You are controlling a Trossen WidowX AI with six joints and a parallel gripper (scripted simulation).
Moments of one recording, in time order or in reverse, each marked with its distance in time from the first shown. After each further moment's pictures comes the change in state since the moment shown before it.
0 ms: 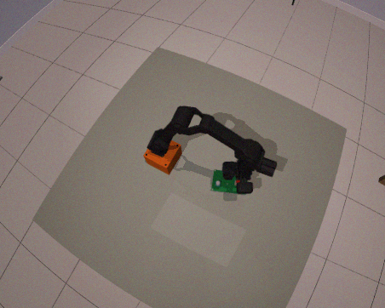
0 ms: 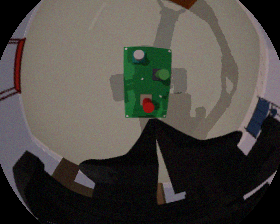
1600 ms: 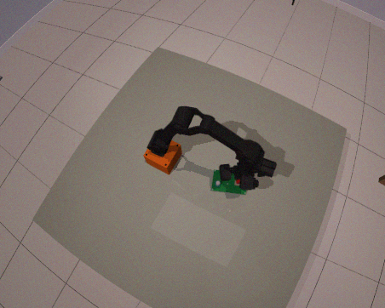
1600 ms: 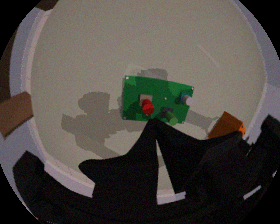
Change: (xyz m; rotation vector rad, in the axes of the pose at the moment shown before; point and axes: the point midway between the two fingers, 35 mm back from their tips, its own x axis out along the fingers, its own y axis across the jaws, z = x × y) arm 0.005 0.000 0.000 -1.665 0.001 0.001
